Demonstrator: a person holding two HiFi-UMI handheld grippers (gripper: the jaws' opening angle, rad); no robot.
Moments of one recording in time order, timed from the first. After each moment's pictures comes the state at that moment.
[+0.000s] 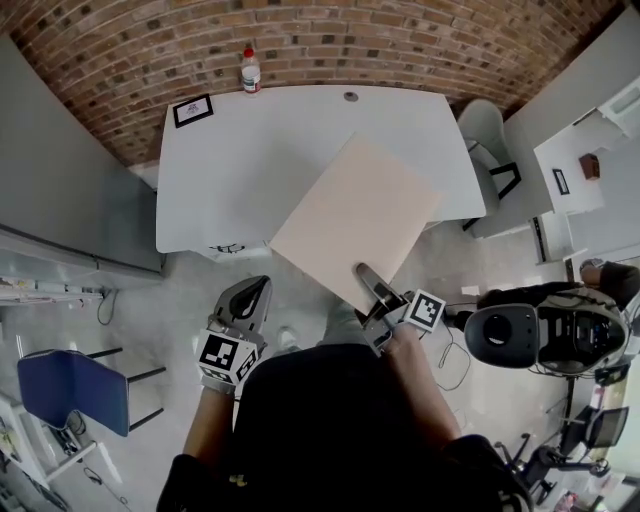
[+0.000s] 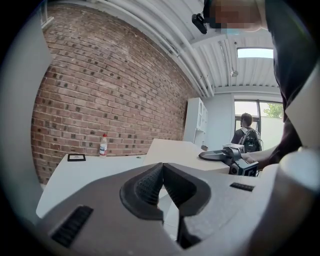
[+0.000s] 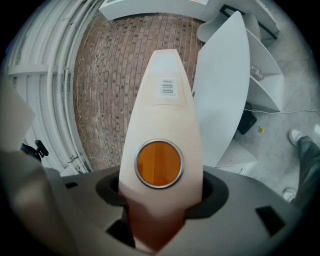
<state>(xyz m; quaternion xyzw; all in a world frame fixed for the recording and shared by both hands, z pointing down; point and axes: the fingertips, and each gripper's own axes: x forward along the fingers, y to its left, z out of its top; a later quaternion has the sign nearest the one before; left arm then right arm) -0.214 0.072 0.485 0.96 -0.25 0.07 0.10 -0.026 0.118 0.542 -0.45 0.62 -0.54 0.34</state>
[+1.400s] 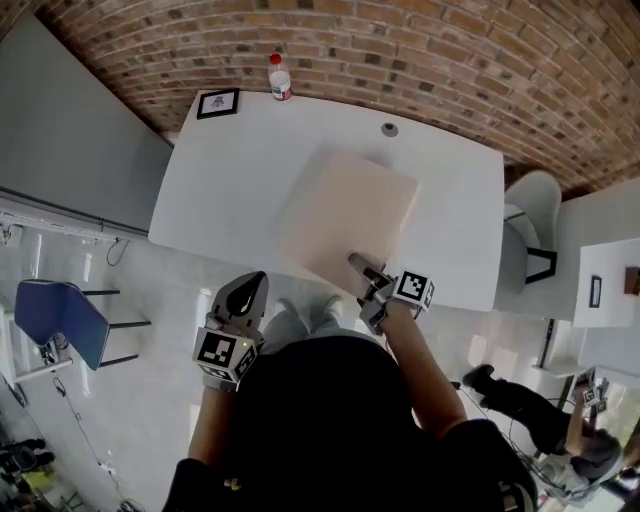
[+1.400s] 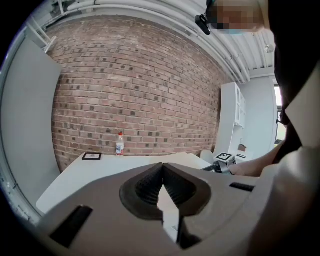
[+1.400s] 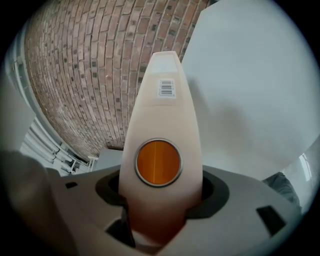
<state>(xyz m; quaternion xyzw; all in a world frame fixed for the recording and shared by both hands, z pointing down) -0.062 -0.035 0.485 0.88 -0.44 0.13 0.15 0.130 -0.062 0.646 -0.37 0.62 -0.67 0.15</state>
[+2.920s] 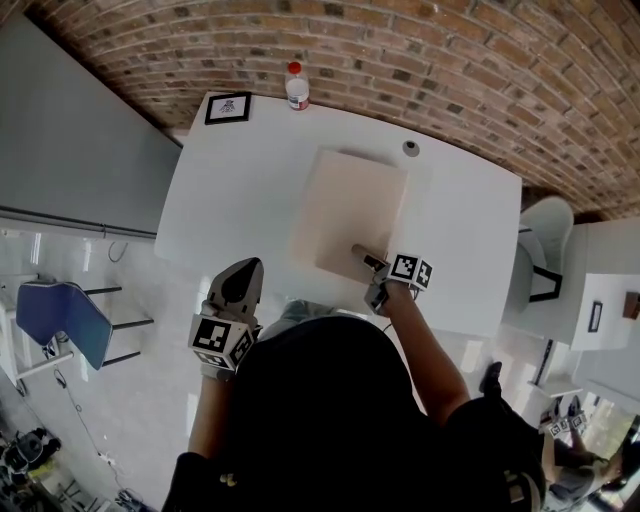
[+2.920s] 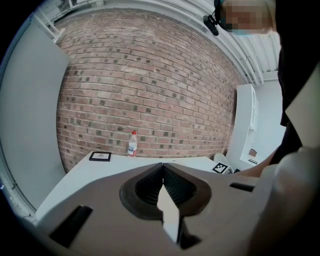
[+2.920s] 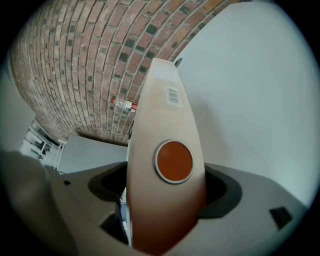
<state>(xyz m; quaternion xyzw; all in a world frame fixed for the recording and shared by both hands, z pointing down) -0.104 -0.149 0.494 0.86 -0.47 0.11 0.16 0.125 -0.169 0.739 -0.42 0.62 -0.66 0.00</state>
